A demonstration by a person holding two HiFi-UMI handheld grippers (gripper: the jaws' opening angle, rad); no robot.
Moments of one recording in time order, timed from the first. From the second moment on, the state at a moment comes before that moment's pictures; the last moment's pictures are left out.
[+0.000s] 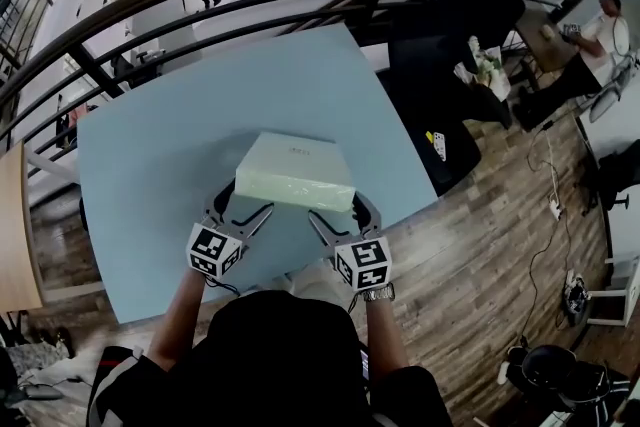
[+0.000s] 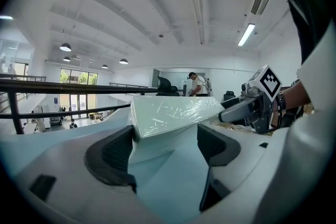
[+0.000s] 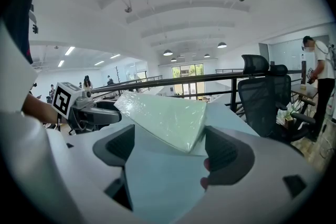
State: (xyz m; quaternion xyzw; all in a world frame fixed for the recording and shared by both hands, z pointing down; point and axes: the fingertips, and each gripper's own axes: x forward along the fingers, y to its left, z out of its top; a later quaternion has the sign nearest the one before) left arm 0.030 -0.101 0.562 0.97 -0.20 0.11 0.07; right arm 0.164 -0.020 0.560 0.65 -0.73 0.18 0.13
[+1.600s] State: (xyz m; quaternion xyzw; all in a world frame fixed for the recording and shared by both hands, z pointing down) left arm 0.033 -0.109 0.524 0.98 -0.19 0.09 0.04; right arm 0.171 -0.023 0.525 0.69 -0.70 0.16 0.11
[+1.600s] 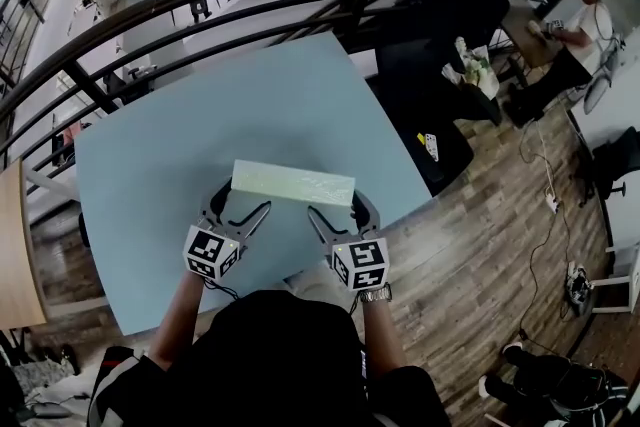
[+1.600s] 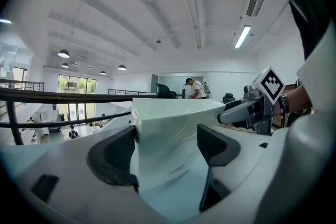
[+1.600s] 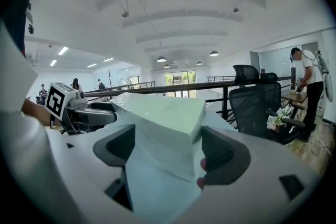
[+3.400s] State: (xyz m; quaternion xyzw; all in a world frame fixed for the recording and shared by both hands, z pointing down) left arm 0.001 -0.106 0.512 0.96 -0.28 0.08 0.05; right arm 0.154 -0.049 0.514 0.64 -0.74 0.15 0.09
